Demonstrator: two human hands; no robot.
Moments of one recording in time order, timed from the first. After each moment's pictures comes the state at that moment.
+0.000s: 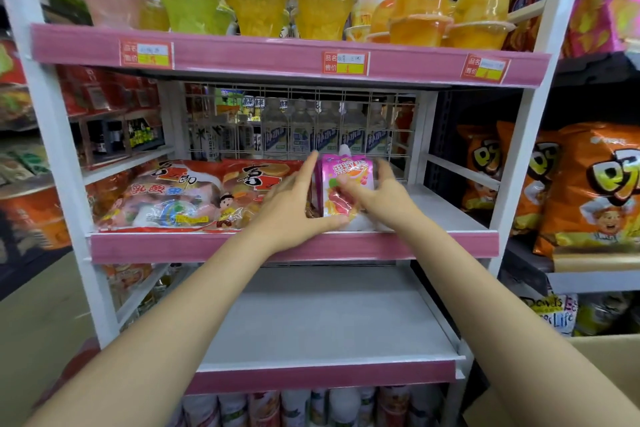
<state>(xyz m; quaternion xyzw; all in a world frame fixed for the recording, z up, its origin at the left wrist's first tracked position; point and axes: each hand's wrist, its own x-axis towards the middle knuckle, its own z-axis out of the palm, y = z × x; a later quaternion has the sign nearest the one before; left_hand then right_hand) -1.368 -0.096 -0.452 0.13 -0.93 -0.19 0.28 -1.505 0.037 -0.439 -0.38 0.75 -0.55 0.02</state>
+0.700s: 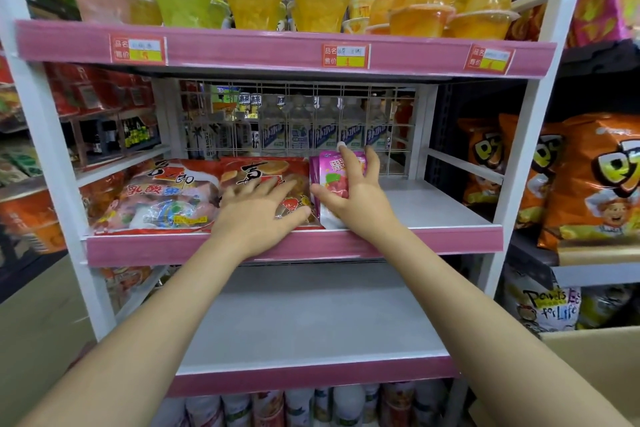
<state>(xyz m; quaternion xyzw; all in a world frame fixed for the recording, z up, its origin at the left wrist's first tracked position) -1.351 -0.133 -0.461 0.24 -0.95 0.03 0.20 -1.485 0.010 -0.454 -0.43 0.79 -0.41 -0.13</state>
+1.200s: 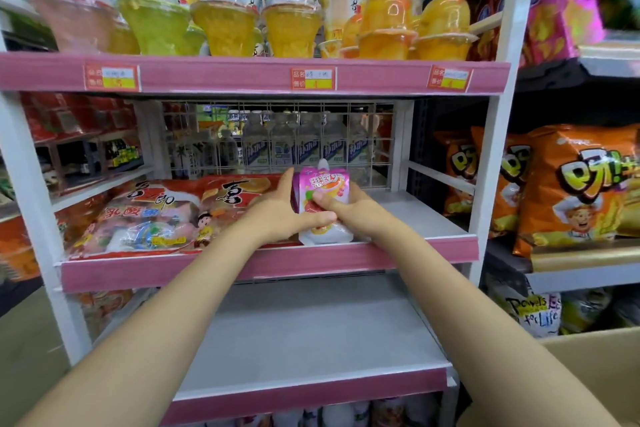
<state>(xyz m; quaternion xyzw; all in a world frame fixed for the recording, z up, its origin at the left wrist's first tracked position) -1.389 -0.094 -0.429 0.19 -0.93 -0.26 0.20 -1.519 0.032 -0.443 -0.42 0.73 -0.53 0.12</state>
